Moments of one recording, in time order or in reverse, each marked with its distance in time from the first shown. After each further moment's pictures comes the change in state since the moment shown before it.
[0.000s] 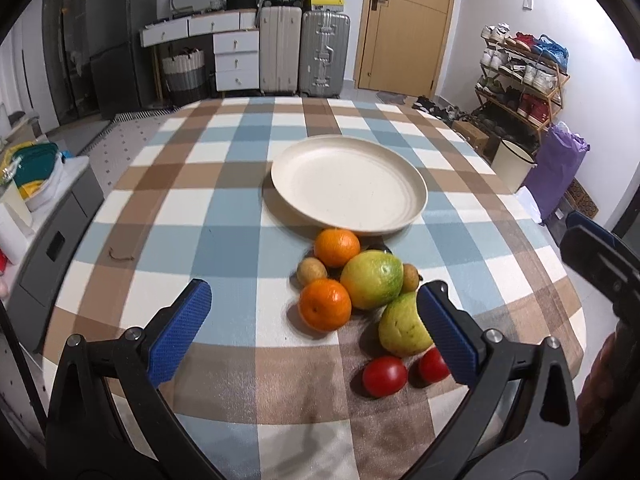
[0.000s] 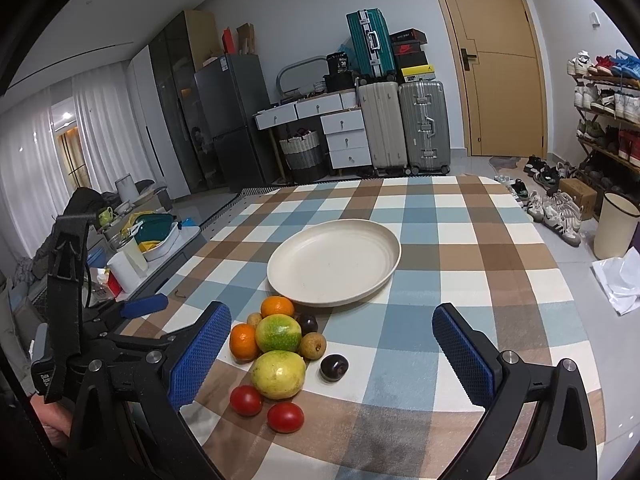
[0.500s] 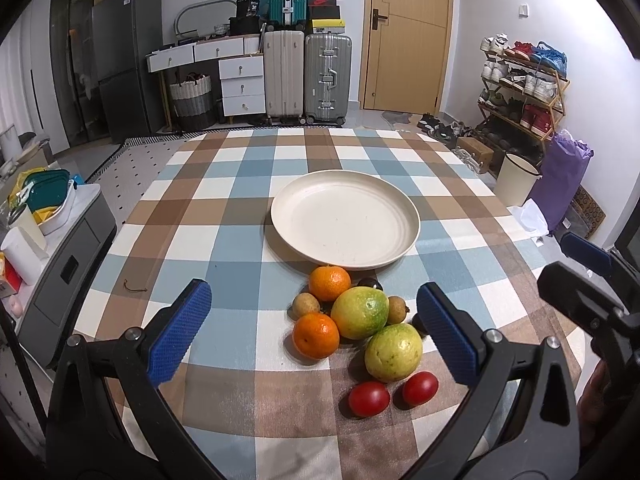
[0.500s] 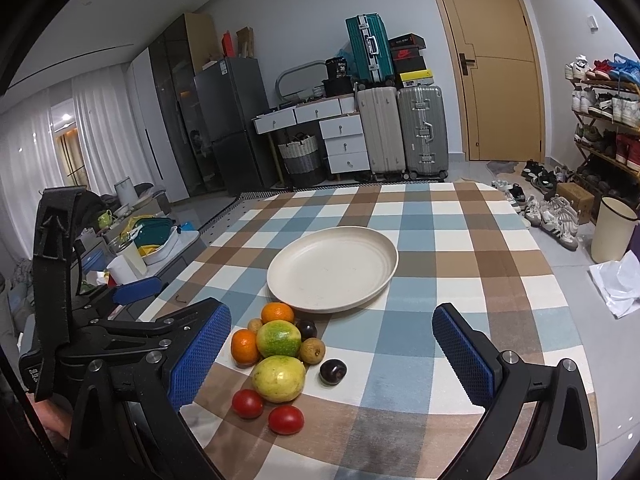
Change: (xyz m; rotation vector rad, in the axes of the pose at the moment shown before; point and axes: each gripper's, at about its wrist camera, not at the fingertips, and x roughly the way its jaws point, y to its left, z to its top) left arm -0.021 -0.024 0.017 0.040 -0.103 0.052; right arm -0.009 0.003 0.005 -0.002 -0.018 -0.007
